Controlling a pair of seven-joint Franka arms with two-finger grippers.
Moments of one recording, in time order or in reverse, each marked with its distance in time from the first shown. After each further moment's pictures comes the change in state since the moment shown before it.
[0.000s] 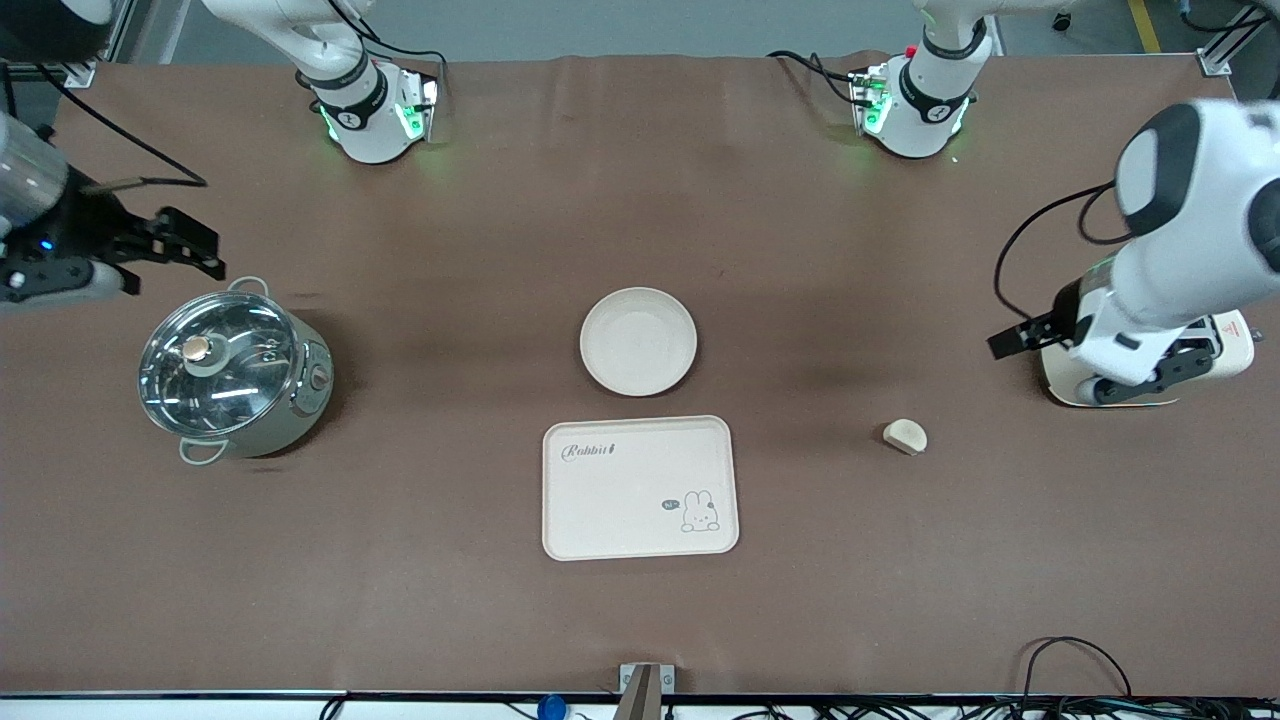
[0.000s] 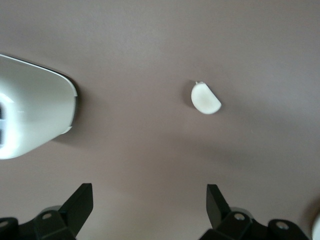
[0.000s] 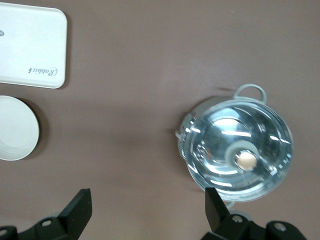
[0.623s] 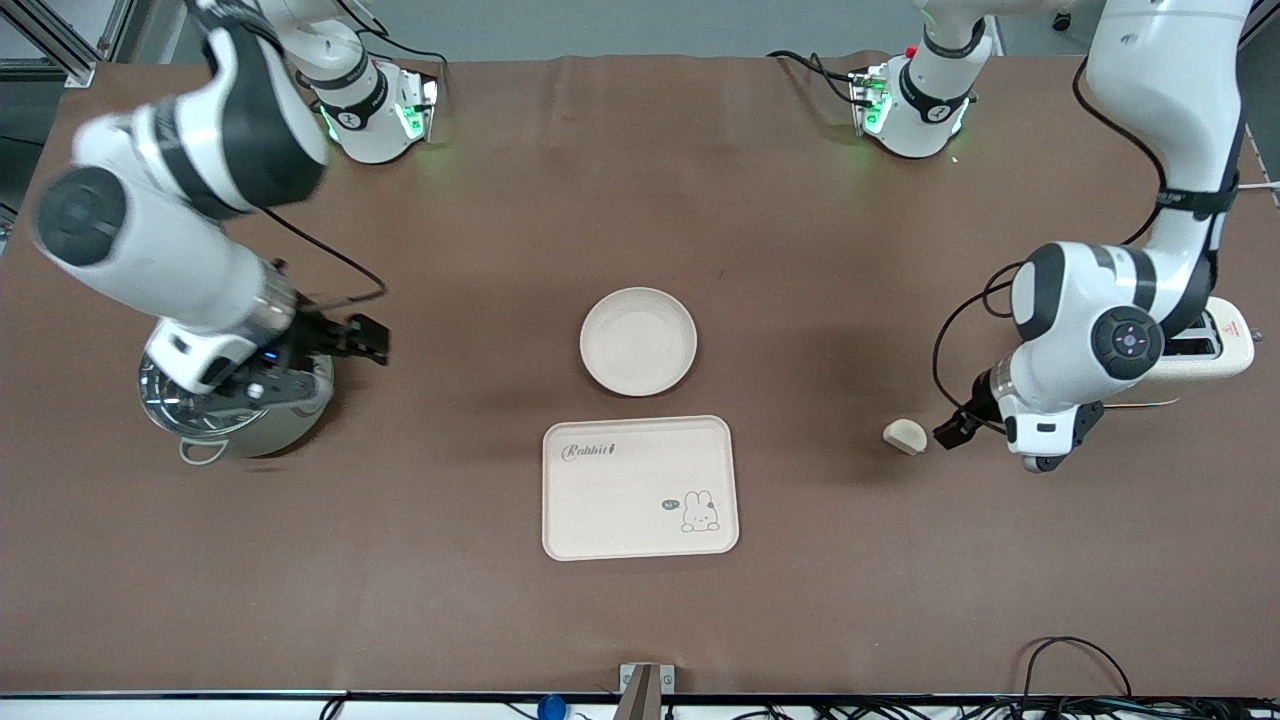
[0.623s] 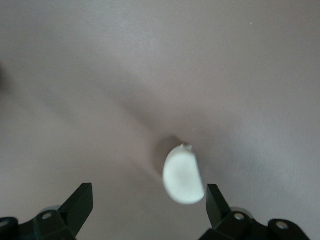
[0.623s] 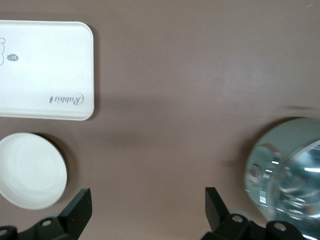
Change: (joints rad) left arm -0.001 0.280 -0.003 -0.045 0.000 0.435 -0.422; right arm 0.206 0.241 0.005 -0.011 0.032 0.256 0.283
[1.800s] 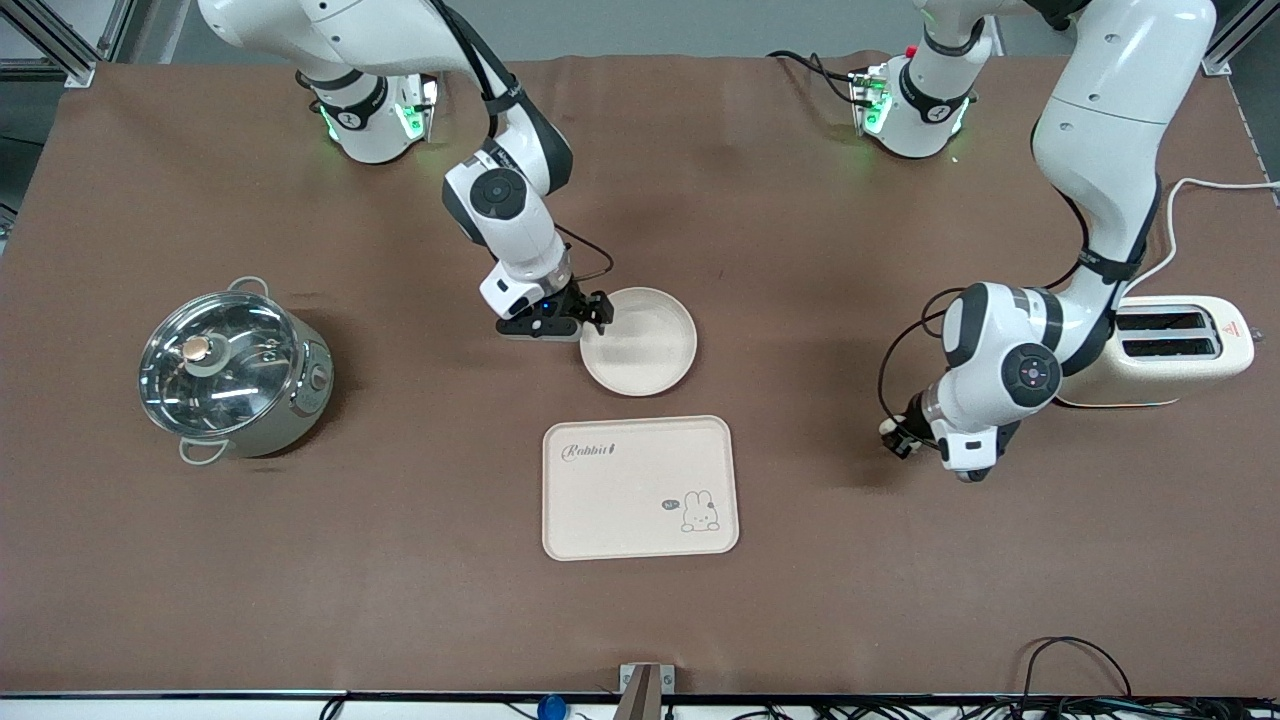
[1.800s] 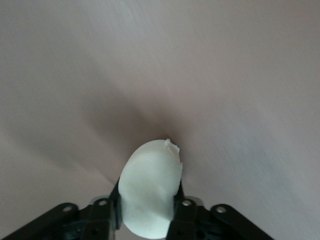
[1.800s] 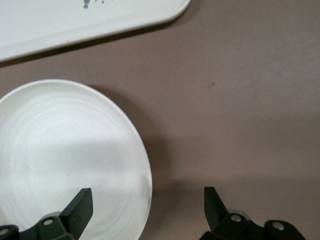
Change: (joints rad) left arm -0.012 0.155 -0.099 0.010 0.000 0.117 -0.214; right arm 0.447 0.152 0.002 -0.541 0.005 0.897 0.587
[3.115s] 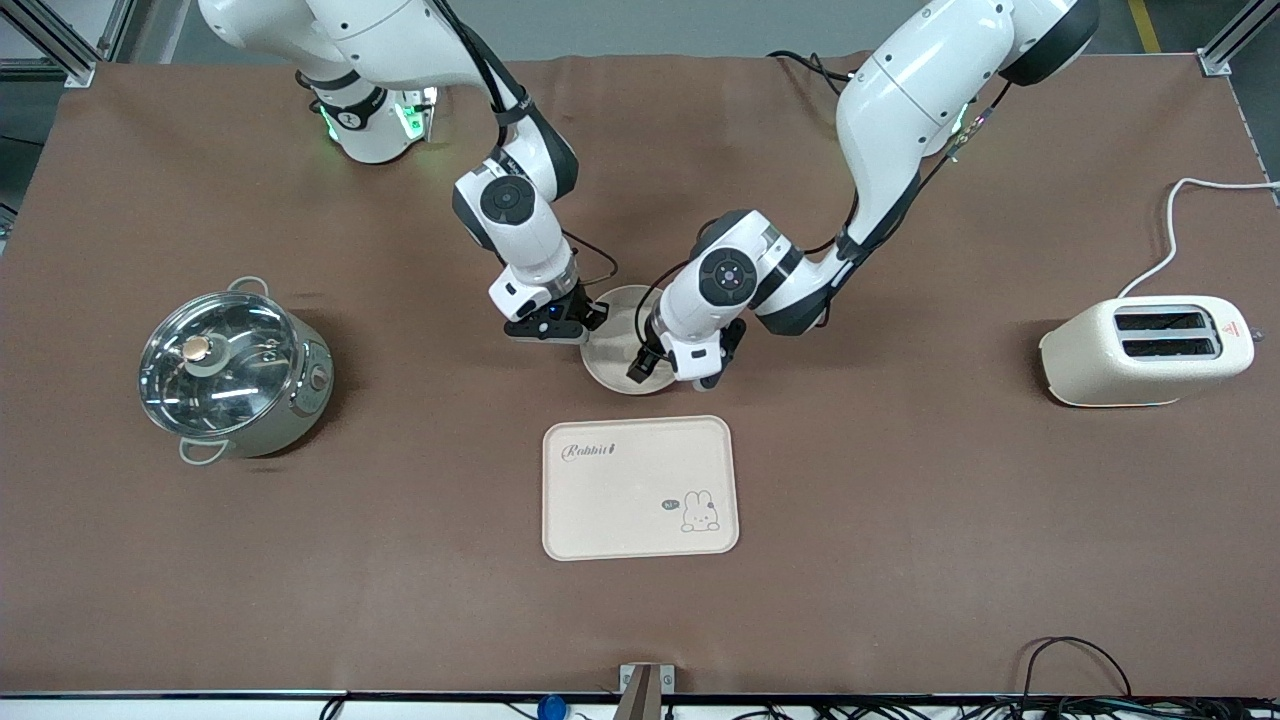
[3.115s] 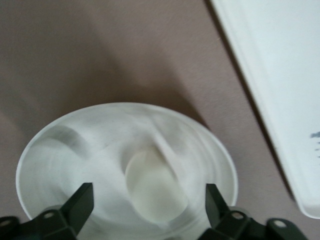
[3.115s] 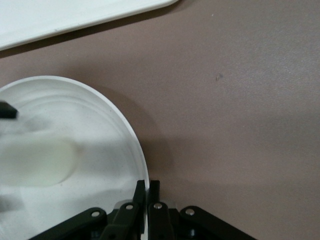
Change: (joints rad) left arm -0.355 0.144 -0.244 0.190 0.000 0.063 -0.661; right arm 0.008 0.046 -0.005 0.006 0.001 0.048 0.009
